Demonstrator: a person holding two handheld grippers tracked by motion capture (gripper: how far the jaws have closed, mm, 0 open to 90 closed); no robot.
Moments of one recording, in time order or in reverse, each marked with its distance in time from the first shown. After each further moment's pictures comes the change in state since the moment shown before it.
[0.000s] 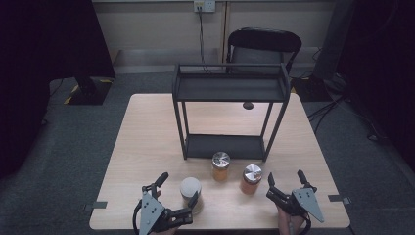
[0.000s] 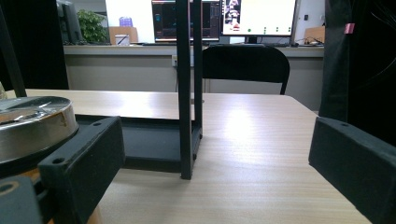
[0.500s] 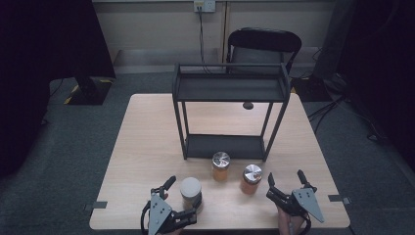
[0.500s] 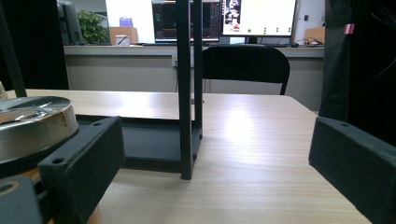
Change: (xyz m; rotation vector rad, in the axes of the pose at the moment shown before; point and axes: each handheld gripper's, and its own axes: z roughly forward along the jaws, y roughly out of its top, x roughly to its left) left arm -0.004 -0.009 0.008 0.084 -0.004 -0.010; right arm 0.000 0.000 0.000 -0.001 0.000 0.000
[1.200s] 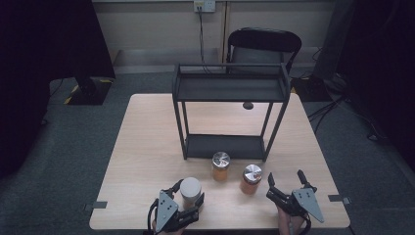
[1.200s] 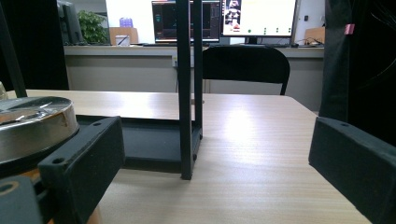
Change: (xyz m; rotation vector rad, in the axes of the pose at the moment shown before) left arm 0.006 -0.007 0.012 0.098 -0.037 -0.014; right arm 0.000 0.000 0.000 -0.002 0.001 0.001
